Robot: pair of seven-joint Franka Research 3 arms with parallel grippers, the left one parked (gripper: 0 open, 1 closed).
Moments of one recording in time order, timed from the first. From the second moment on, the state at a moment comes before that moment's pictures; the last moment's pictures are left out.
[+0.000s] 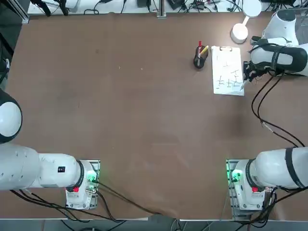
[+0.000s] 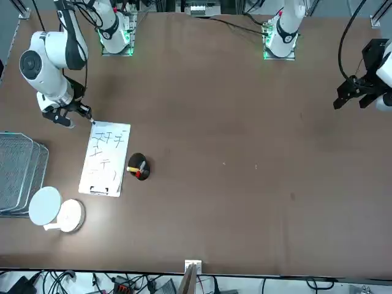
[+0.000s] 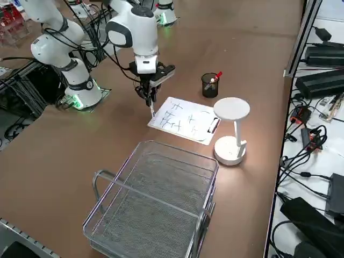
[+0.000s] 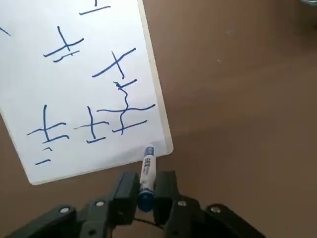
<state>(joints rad) -0.07 -0.05 0.02 -2.45 -0.11 2.33 0.32</state>
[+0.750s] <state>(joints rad) -0.08 -0.05 0.02 -2.46 -0.12 2.33 0.32</state>
